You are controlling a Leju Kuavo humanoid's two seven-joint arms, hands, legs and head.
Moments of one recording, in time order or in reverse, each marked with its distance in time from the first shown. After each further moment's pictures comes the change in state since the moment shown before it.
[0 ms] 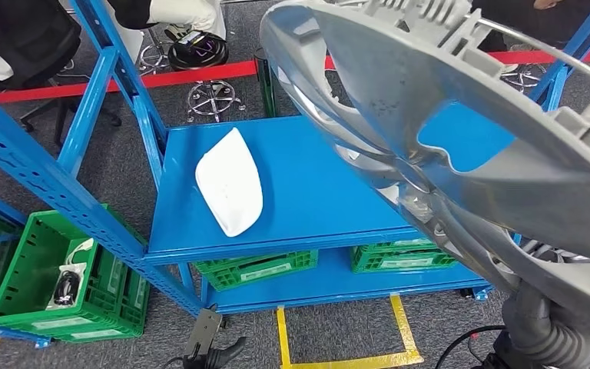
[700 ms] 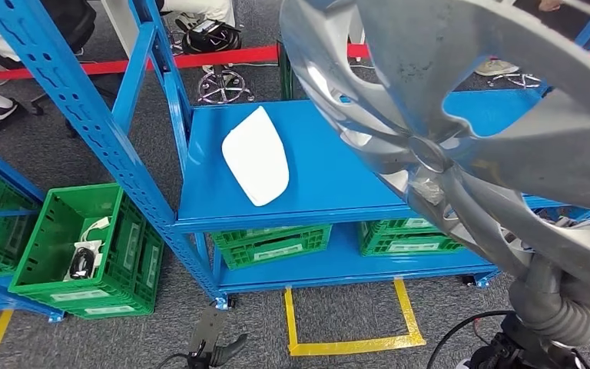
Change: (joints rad) left arm -0.009 -0.016 0.000 0.000 -0.029 0.068 0.025; right arm -0.081 -0.016 -0.042 0.036 -0.082 0.000 0.038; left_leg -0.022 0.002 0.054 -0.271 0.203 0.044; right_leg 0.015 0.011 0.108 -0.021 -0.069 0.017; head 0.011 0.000
